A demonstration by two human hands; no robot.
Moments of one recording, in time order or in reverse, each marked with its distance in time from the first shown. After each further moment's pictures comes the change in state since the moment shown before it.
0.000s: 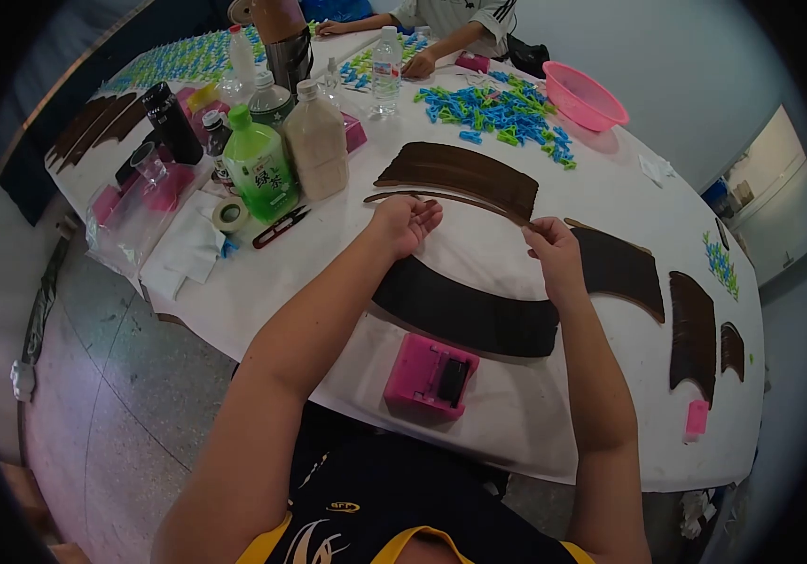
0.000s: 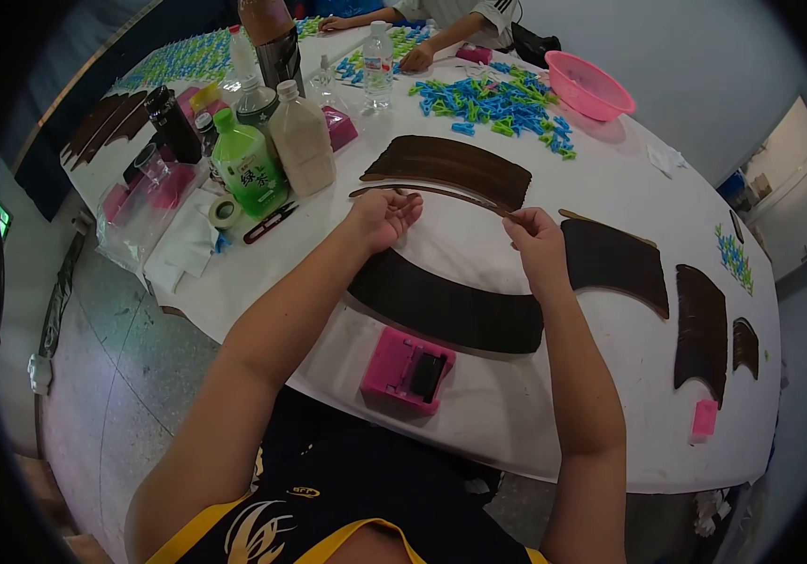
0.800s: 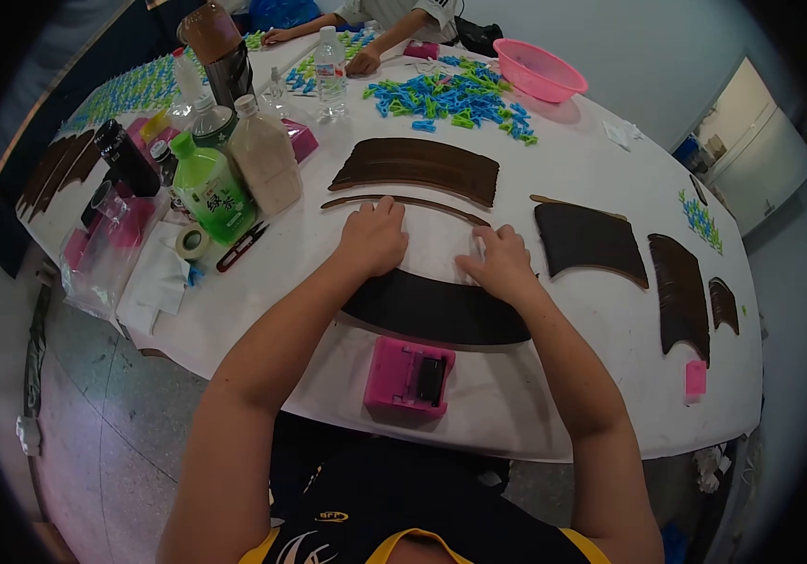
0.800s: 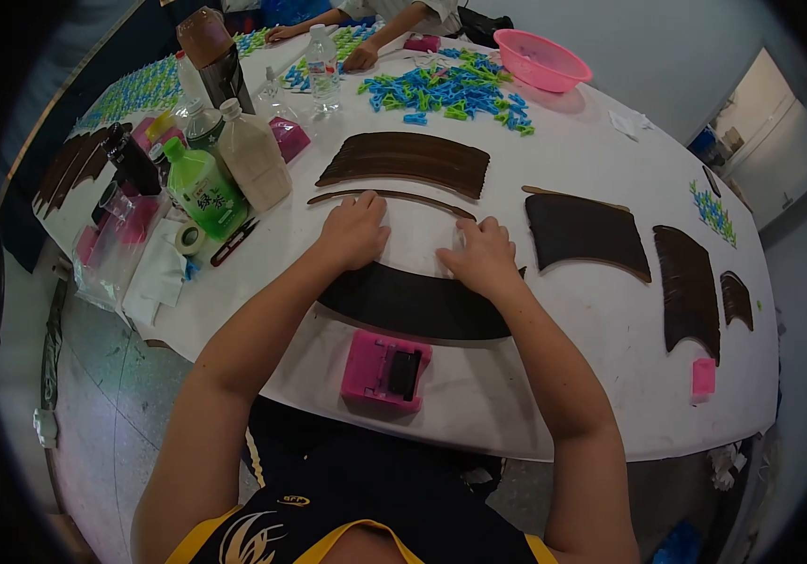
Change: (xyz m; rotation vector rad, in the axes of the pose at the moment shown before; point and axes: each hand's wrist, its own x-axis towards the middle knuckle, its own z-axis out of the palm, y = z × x) left_hand -0.027 -0.025 -0.005 2.210 -0.116 0.984; right_hand -0.024 0.030 0.016 -1.083 -0.094 -0.094
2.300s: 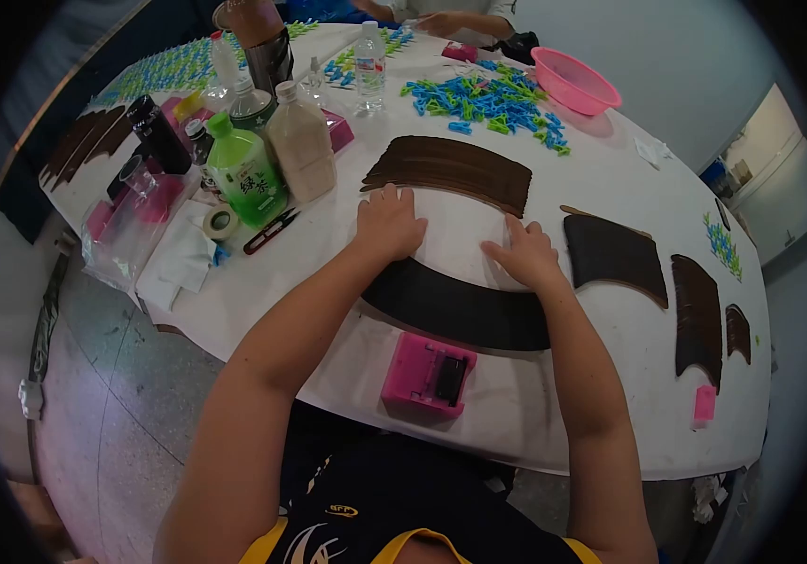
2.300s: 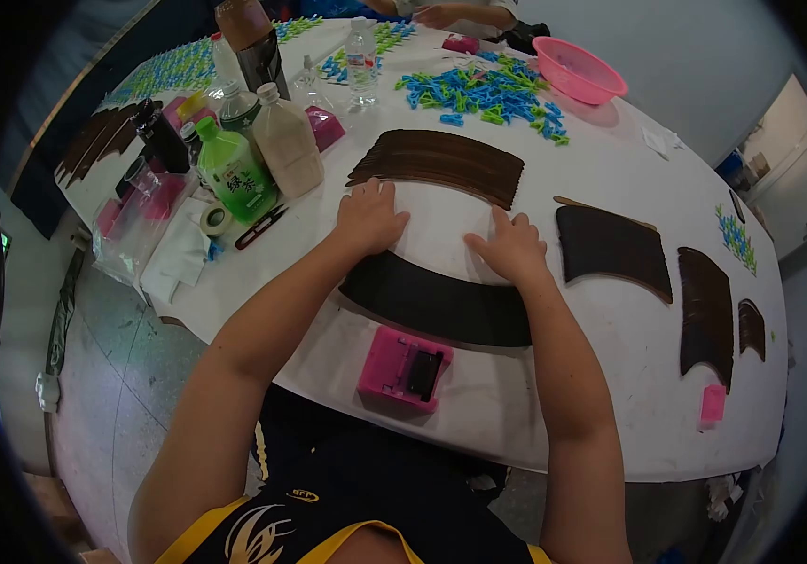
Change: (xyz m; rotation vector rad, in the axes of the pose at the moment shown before) left_hand 0.006 -0.008 -0.013 0.068 -0.079 -0.325; right_hand 0.032 -0.013 -0.015 -0.102 -0.218 0.190
